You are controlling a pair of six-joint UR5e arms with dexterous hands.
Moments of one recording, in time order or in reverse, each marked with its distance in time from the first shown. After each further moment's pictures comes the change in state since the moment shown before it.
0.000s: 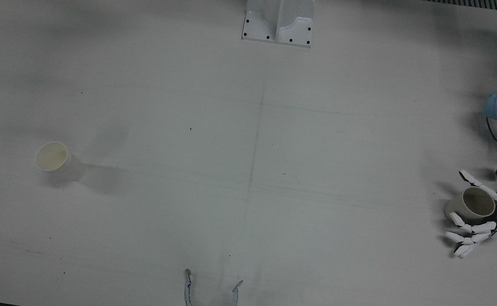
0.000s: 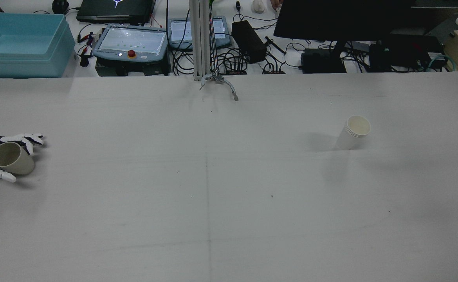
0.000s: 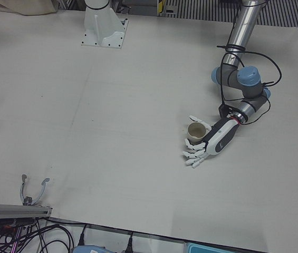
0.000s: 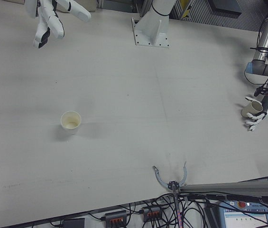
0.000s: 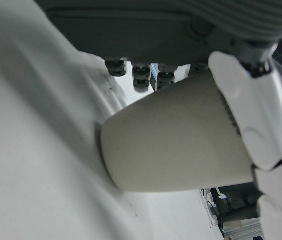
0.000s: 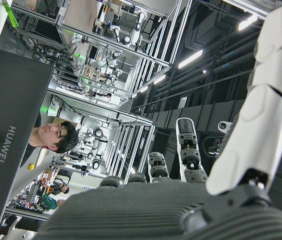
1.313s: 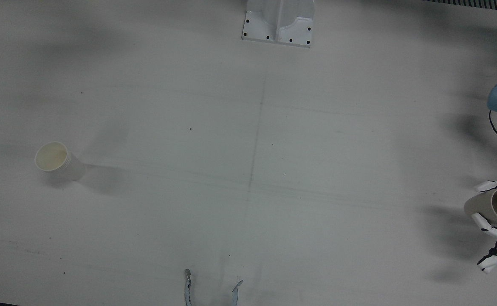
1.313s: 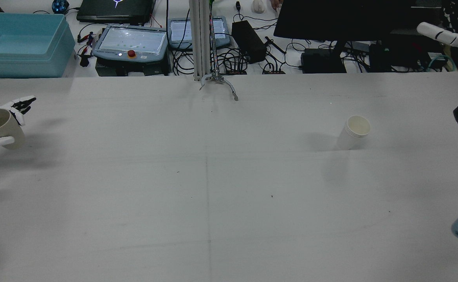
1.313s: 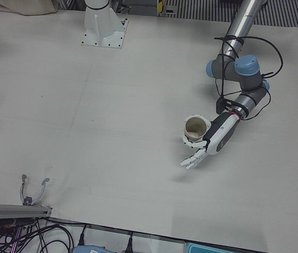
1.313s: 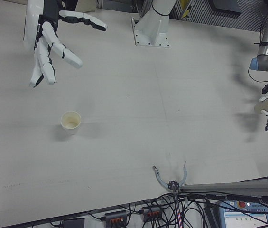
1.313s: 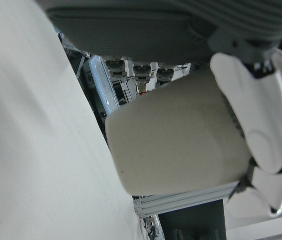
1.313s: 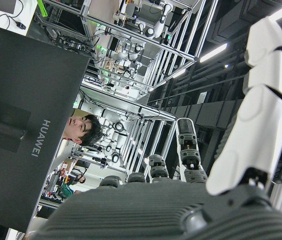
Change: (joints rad) left arm -0.059 0.023 -0.224 0.147 -0.066 -0.137; right arm -0.010 0.063 -0.202 0.053 0.012 0.014
